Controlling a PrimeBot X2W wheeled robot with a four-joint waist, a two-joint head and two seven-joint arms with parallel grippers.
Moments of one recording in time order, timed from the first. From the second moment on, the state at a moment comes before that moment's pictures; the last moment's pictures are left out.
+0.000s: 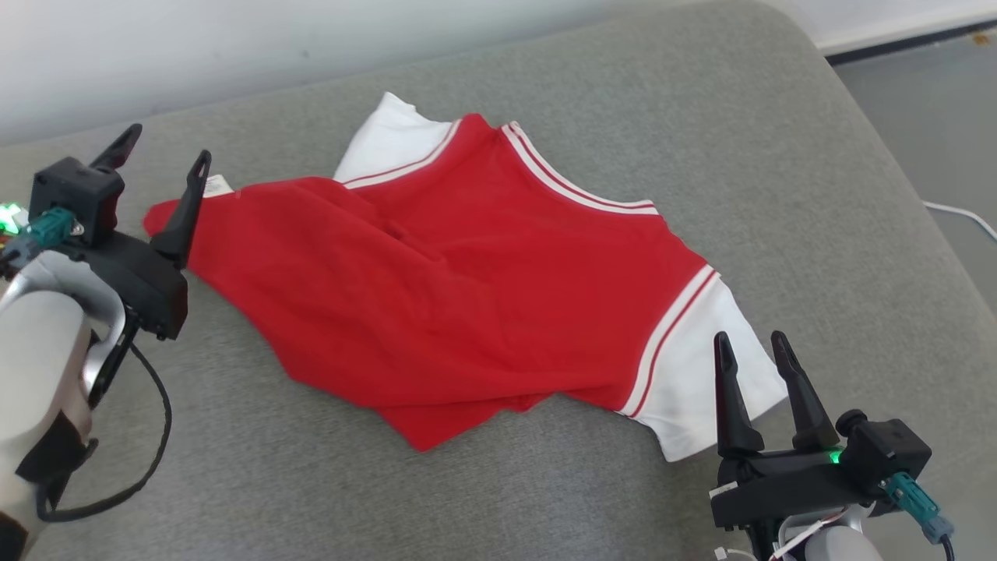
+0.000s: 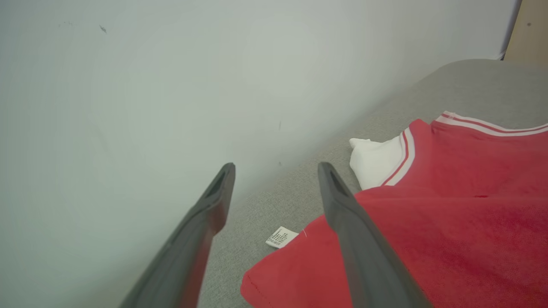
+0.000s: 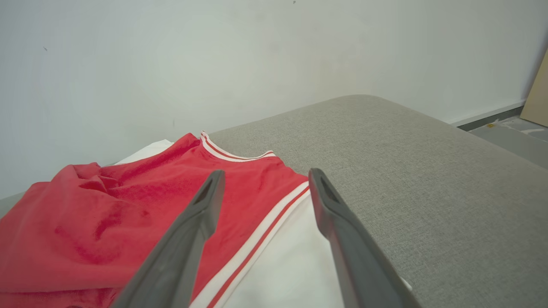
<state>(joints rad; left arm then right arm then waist) -0.99 0.56 -0.75 0.78 -0.56 -0.13 -0.25 -0.15 -0.05 0.01 0.18 0.26 0.13 -0.26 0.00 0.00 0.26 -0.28</state>
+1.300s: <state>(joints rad) -0.25 0.15 -0.49 0.45 -0.37 -0.06 -0.26 -0.09 -0.06 0.00 0.18 0.24 0.13 -0.26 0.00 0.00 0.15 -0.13</state>
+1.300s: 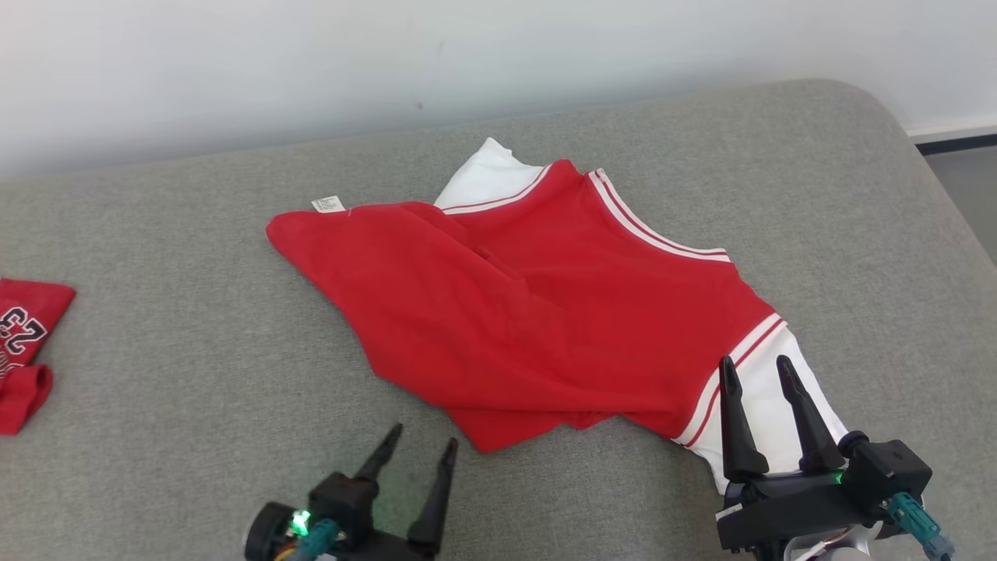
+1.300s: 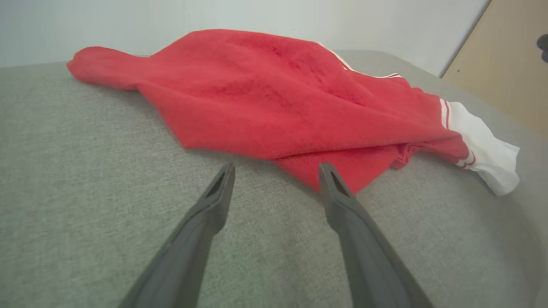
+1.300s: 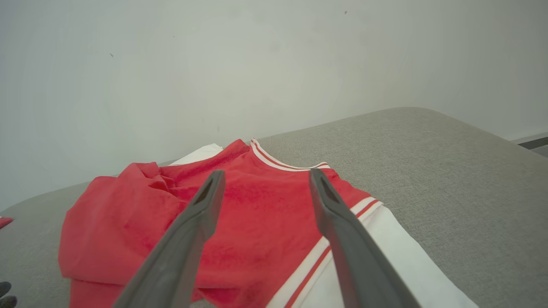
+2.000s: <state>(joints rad) -0.34 0.06 -0.50 0.64 -0.37 -0.12 -0.26 -0.10 -0.06 -0.01 0.18 0.23 0.13 -0.26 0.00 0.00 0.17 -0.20</state>
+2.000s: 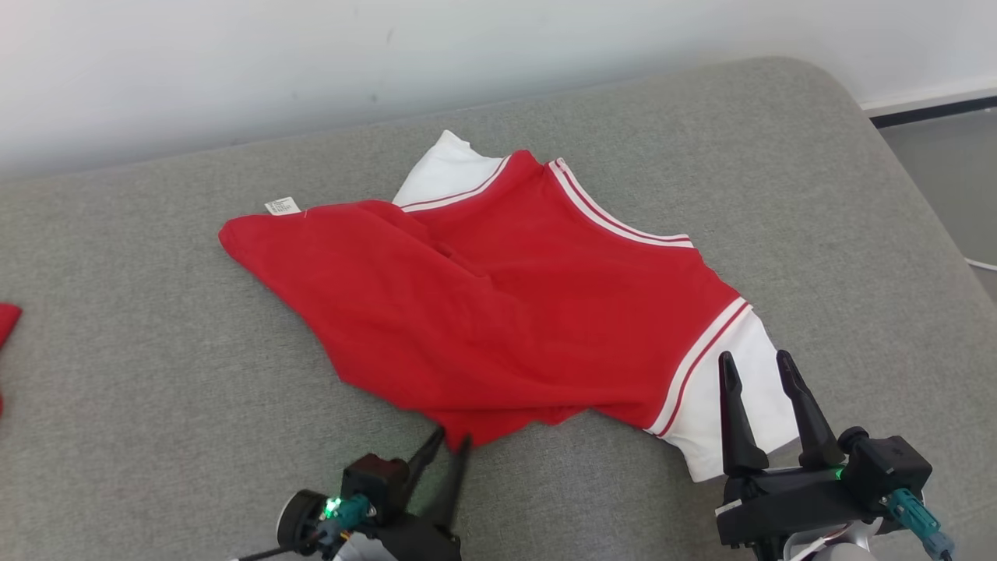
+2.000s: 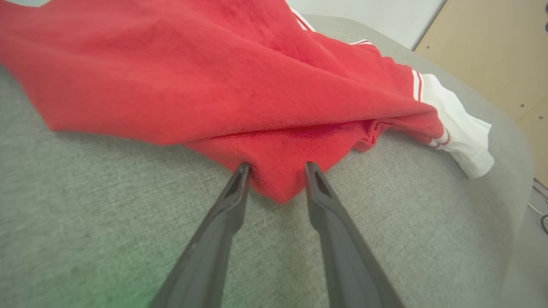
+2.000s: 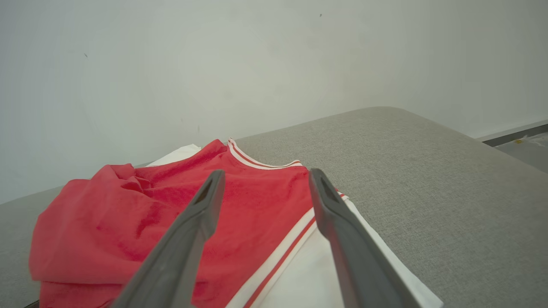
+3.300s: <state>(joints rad) -0.29 0.08 -0.49 0.33 -0.27 -0.10 -0.23 -0.08 -0.07 -0.01 0.19 0.23 0.13 -0.26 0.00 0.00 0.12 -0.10</state>
